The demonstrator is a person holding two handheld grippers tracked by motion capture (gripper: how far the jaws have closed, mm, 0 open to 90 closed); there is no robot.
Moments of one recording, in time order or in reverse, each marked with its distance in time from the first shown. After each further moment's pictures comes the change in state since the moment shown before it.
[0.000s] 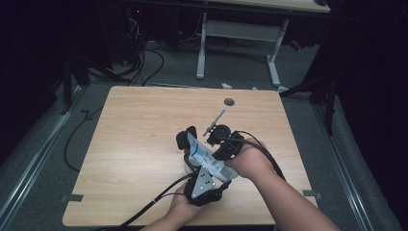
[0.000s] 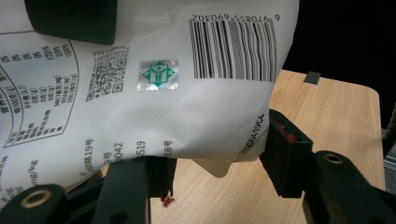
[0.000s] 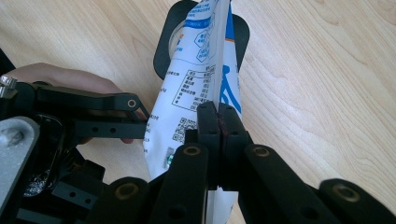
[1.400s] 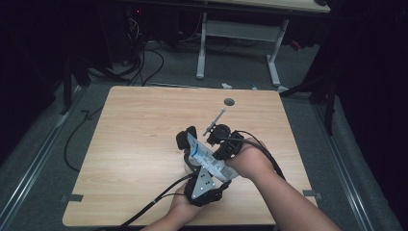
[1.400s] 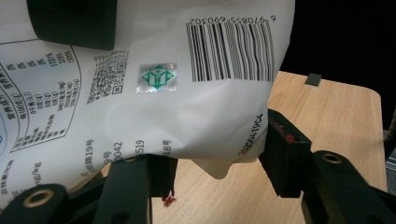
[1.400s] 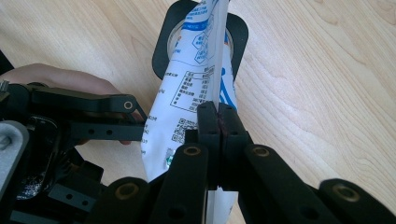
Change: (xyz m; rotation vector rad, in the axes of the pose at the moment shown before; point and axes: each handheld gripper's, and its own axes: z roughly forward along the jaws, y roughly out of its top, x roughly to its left) left arm -0.001 0.000 0.000 -0.011 -0.002 0.005; right arm -0.001 0.001 0.000 0.003 -0.007 -0.006
